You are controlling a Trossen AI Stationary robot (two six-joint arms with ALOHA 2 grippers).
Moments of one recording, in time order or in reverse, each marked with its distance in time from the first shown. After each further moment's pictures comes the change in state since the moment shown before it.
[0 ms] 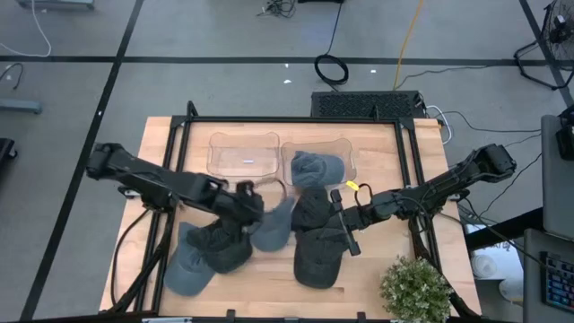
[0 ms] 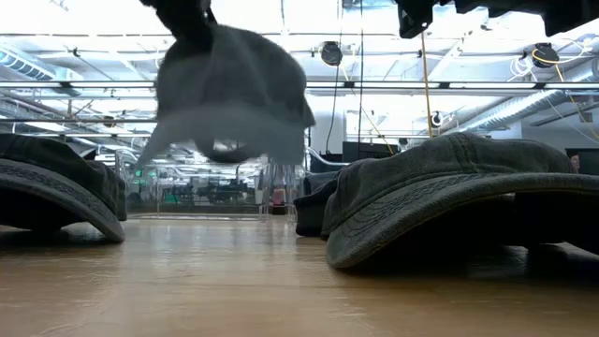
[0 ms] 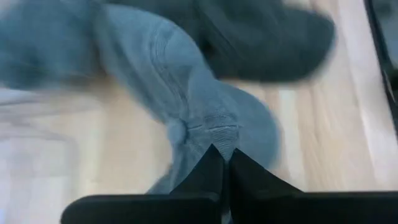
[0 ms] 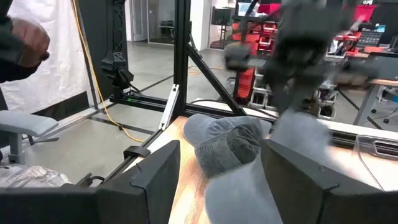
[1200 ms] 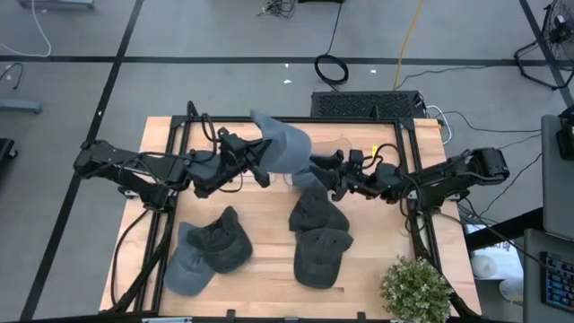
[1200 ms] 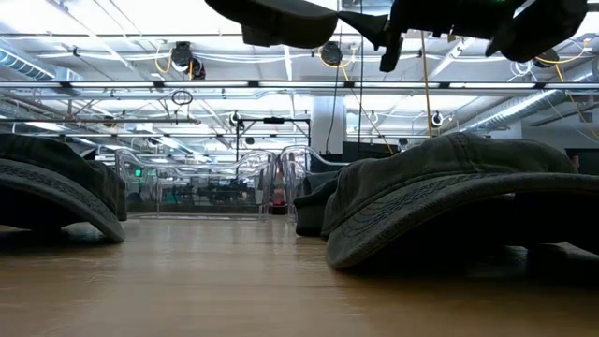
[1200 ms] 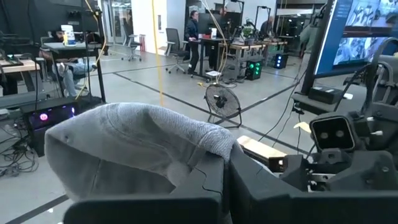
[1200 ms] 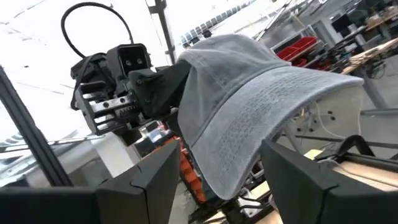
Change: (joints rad) left arm 0.092 -0.106 0.001 0.762 -0.736 0.113; right arm -0.299 0.096 0.000 0.493 0.254 0.549
